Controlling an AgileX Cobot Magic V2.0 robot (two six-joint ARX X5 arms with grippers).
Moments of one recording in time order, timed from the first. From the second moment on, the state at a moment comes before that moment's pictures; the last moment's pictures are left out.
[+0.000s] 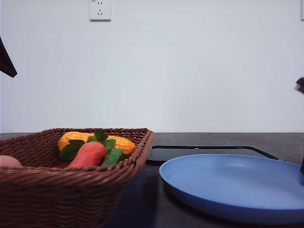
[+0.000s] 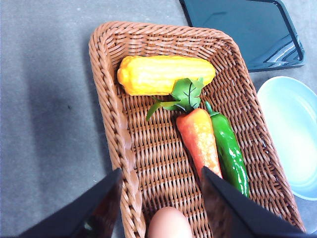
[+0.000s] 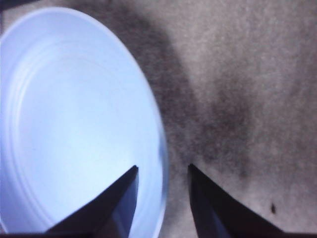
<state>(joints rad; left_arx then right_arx) -0.16 0.86 0.72 -0.66 0.39 -0.15 0.05 1.23 0.53 -0.46 -0.51 0.28</state>
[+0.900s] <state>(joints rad) -0.23 0.86 0.72 -0.71 0.39 -0.15 0.04 1.12 0.53 -0.44 -0.57 0.28</state>
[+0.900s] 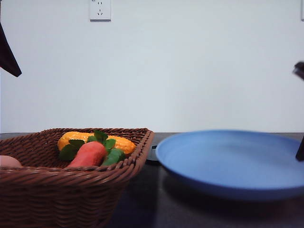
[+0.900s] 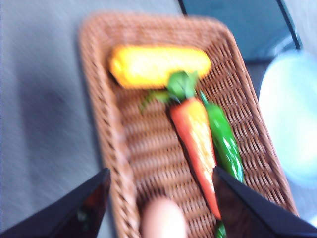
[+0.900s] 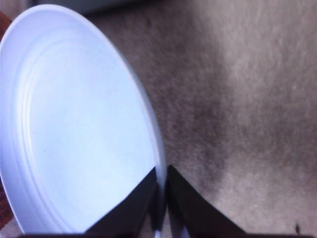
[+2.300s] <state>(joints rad) -0.78 1.37 0.87 -0.90 -0.08 -0.36 -0.07 0.96 0.53 -0.45 -0.56 0.30</state>
